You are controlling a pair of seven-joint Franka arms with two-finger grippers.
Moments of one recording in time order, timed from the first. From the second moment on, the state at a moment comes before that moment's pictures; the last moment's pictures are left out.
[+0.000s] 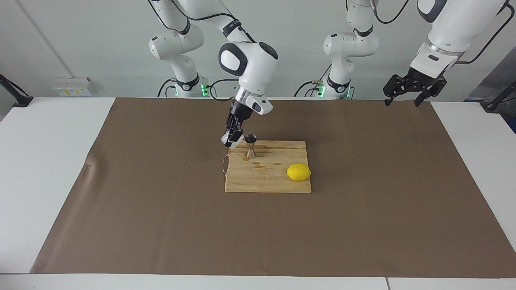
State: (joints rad) left arm -0.03 -0.08 -0.05 -1.63 -0.02 1.53 -0.02; right arm 0.51 0.10 0.10 -1.97 -0.54 2.01 -0.80
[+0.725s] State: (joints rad) left arm -0.03 -0.08 -0.05 -1.63 -0.02 1.53 -0.02; right arm 0.24 0.11 0.09 -2.05 -0.19 2.20 -1.11
